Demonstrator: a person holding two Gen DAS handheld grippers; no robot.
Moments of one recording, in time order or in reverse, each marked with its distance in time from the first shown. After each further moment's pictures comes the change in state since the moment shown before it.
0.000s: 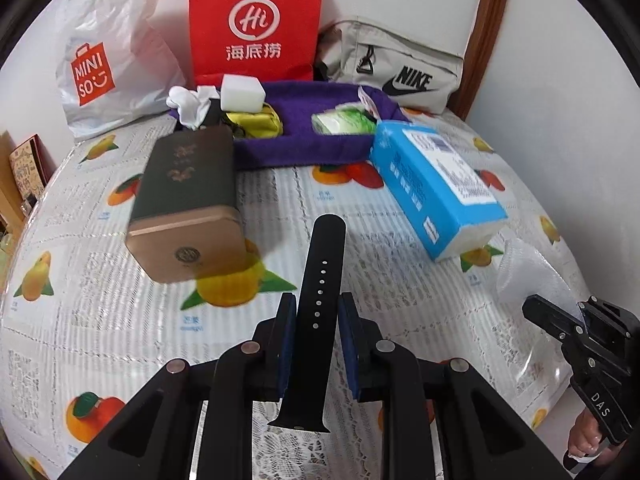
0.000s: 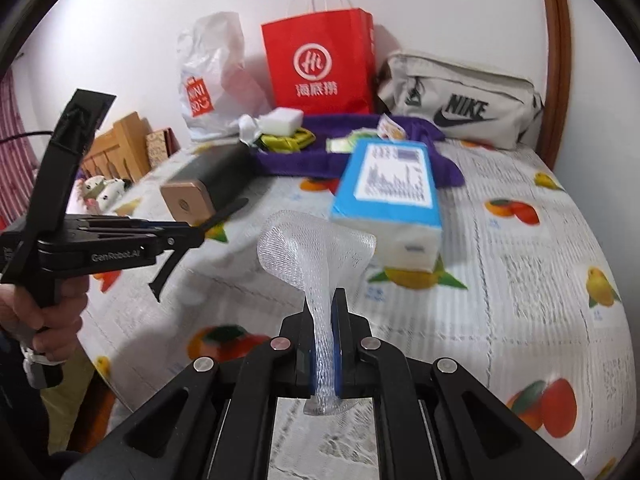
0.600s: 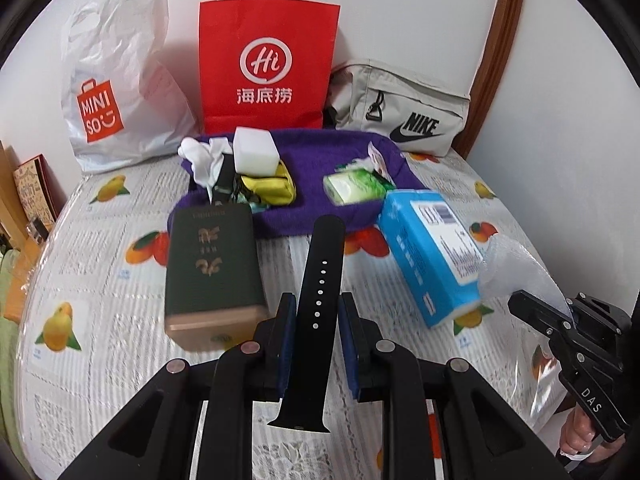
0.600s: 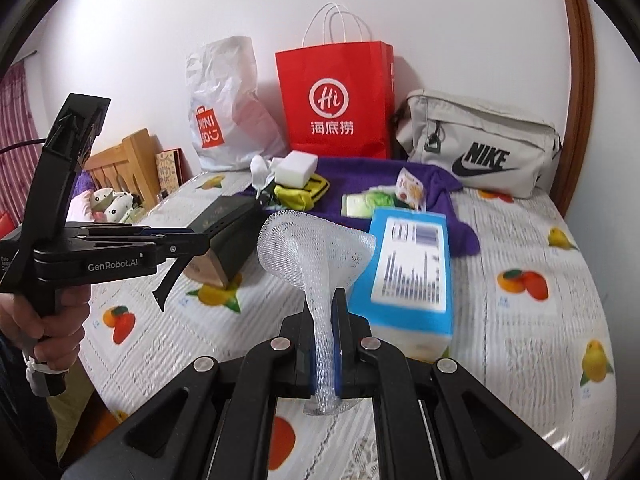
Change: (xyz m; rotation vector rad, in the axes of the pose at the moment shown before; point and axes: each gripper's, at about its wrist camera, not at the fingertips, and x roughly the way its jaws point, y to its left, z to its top) left arm -0.022 0.015 0.058 -0.023 -0.065 -0.003; right arm 0.005 0.008 0.071 -0.043 -0.052 0.025
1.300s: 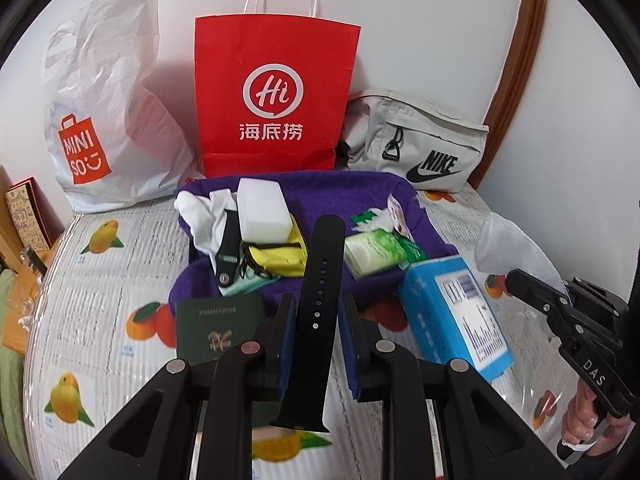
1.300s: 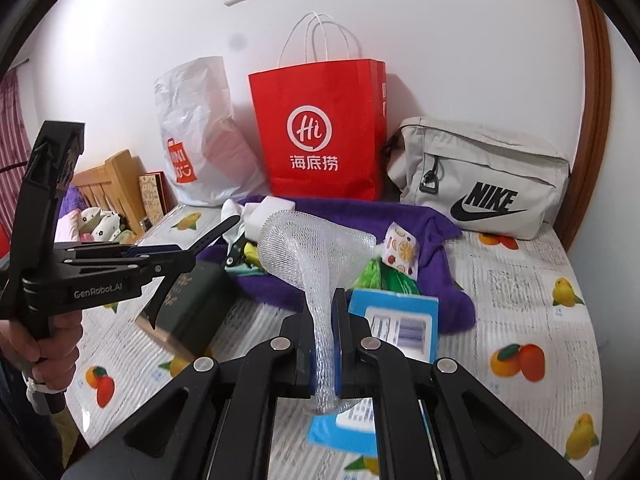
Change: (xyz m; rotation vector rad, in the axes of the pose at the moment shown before) left arm 0.032 0.020 0.075 -0.015 -0.027 -0.003; right arm 0.051 -0.029 0.083 0.018 -0.018 -0.010
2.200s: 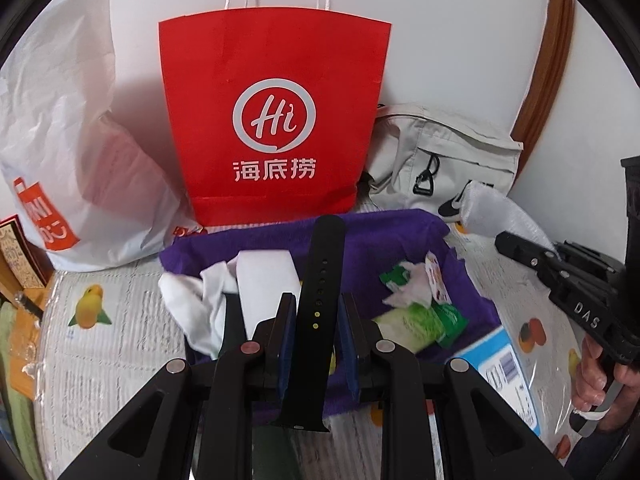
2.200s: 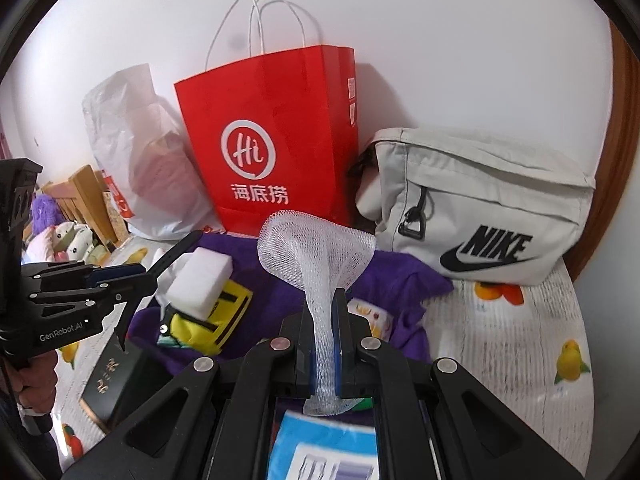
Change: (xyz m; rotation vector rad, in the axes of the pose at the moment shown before) left arm 0.070 0.009 0.081 0.027 0.019 0.024; right arm 0.102 -0.058 0.091 0.022 0.057 -0.046
